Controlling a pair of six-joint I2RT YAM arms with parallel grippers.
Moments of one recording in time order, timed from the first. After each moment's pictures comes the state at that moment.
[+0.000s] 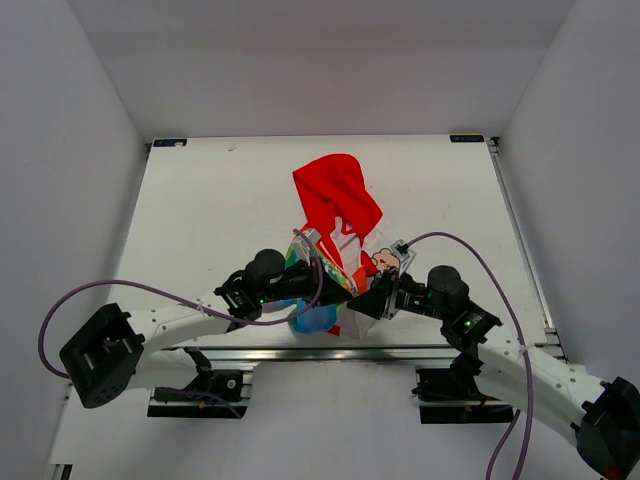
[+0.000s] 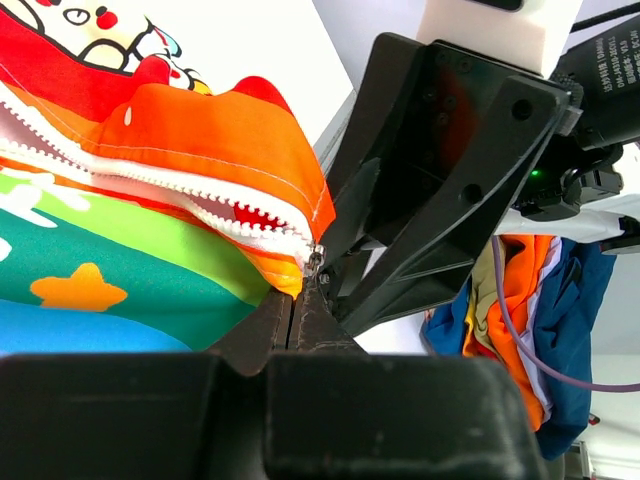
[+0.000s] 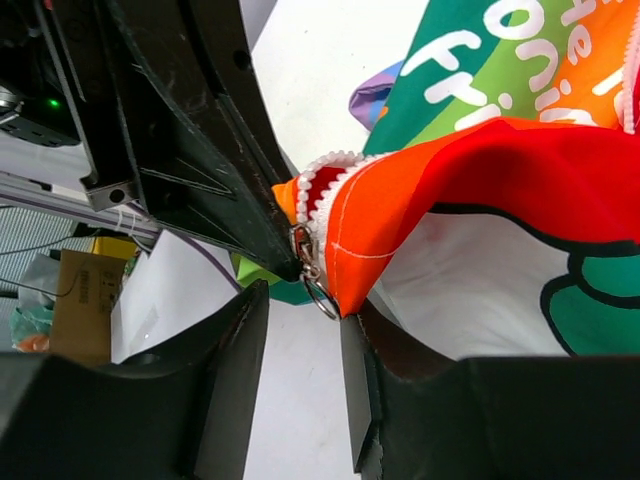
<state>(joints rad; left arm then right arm) -0.89 1.21 0.52 0.47 0.40 -0.87 0.74 0.72 0.28 0.24 -0.49 0.76</state>
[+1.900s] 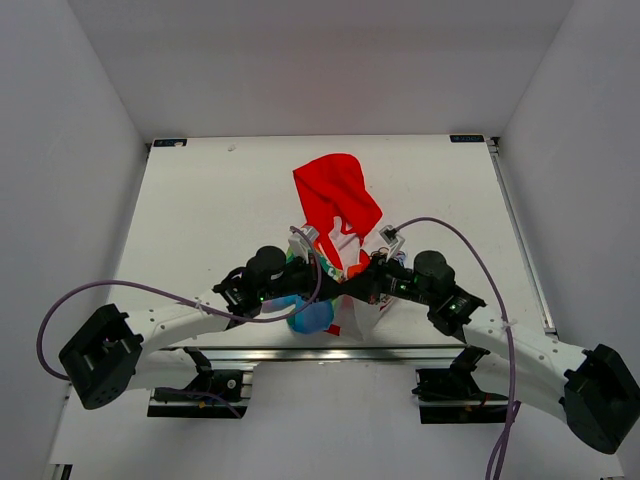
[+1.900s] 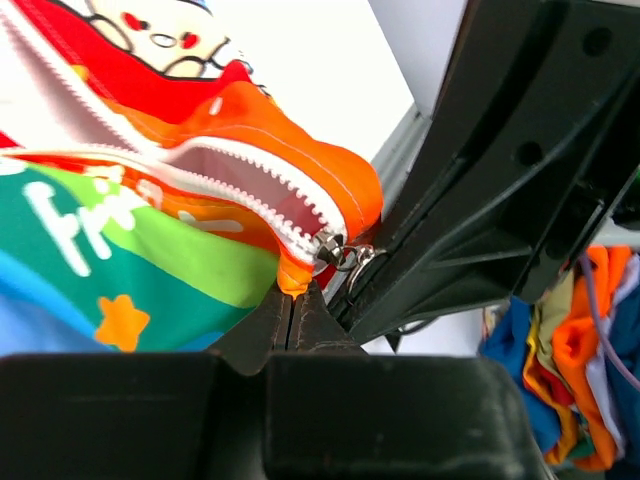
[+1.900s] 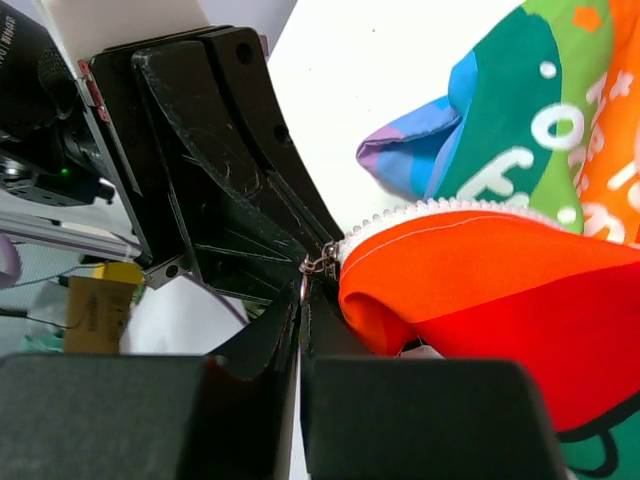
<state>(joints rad) -0.88 1.20 0.54 0.38 0.34 -0.76 0.76 0.91 0.40 0.33 -0.44 0.80</state>
